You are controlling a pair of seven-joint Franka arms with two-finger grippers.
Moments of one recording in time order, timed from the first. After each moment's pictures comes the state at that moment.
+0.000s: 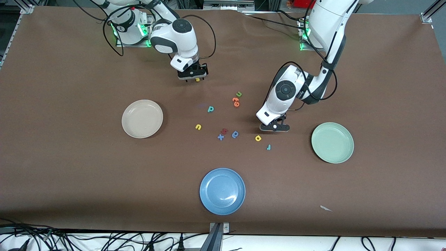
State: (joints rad) left arm -0.49 0.54 -0.04 -2.03 -0.02 2.53 -0.49; right arm 0.17 0.36 0.67 -2.46 -0.75 2.73 1.31
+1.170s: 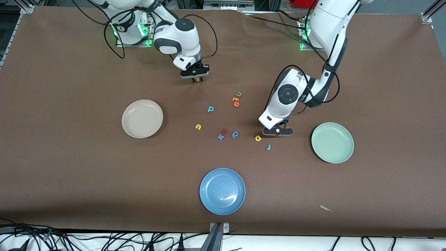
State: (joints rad) left arm -0.49 0.56 -0.02 -1.99 -0.02 2.52 -0.50; right arm 0.18 0.40 0.67 -2.44 -0.86 2.73 1.44
